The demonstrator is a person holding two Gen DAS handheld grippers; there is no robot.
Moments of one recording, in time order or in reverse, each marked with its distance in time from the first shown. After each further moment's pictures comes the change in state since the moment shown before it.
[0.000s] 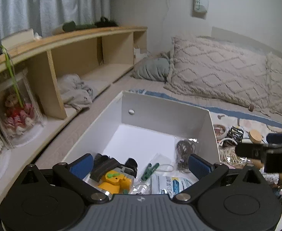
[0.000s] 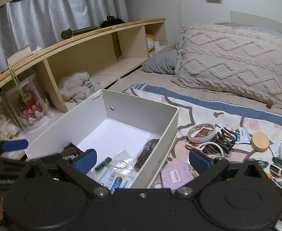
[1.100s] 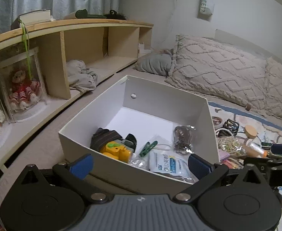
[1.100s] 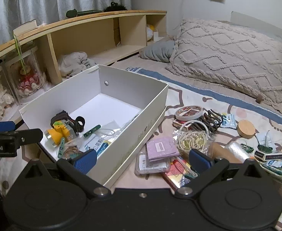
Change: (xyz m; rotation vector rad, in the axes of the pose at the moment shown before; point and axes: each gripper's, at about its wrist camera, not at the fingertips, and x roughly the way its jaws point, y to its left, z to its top) left arm -0.020 0.011 -0.049 -0.078 0.022 -0.027; right arm -0.022 -0.004 -0.051 -0.077 0.061 -0.049
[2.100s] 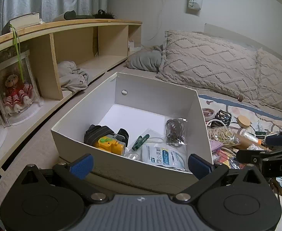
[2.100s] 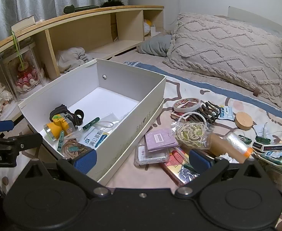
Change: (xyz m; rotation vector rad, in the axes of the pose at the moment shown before) left arm -0.004 -0.010 -0.009 0.057 0.013 -0.038; right arm -0.004 0.001 -0.009 0.010 0.020 -0.018
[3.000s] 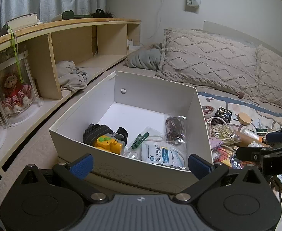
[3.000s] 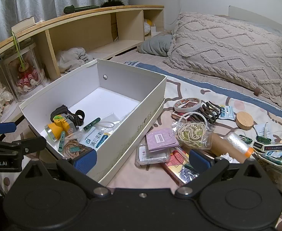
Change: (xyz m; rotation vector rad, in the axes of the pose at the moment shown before) left arm 0.002 -0.005 -0.001 0.011 0.009 0.004; right arm -0.001 0.001 0.003 0.002 0.007 0.004
